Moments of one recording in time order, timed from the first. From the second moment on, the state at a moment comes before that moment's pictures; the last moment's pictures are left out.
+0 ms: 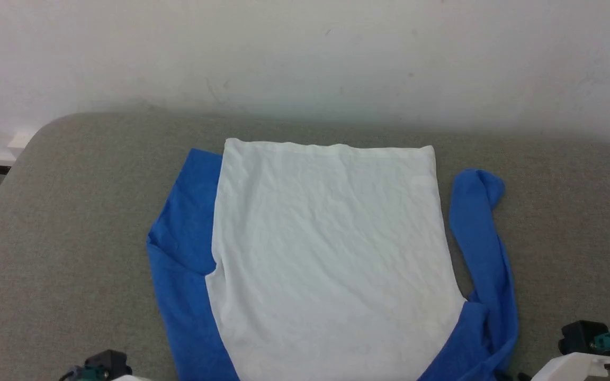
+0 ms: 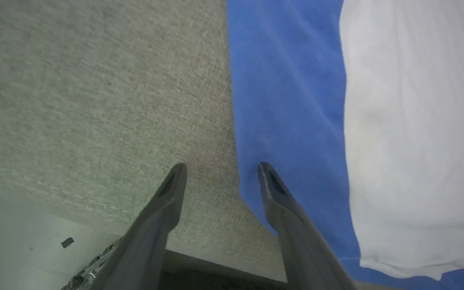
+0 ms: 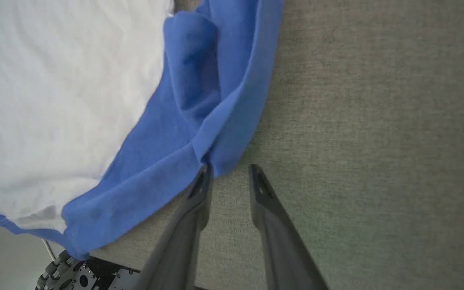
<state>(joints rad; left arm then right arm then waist) 0.17 0.32 -0.25 0.11 -0.75 0.29 0.39 0.21 -0.05 -0.15 0.00 0.36 0.13 0.70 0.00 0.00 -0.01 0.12</state>
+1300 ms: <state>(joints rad) -0.12 0.15 -0.02 -0.08 -0.31 0.07 -0.26 -0.75 -0.08 -0.27 0.57 -0.16 0.13 0.73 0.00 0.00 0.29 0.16</state>
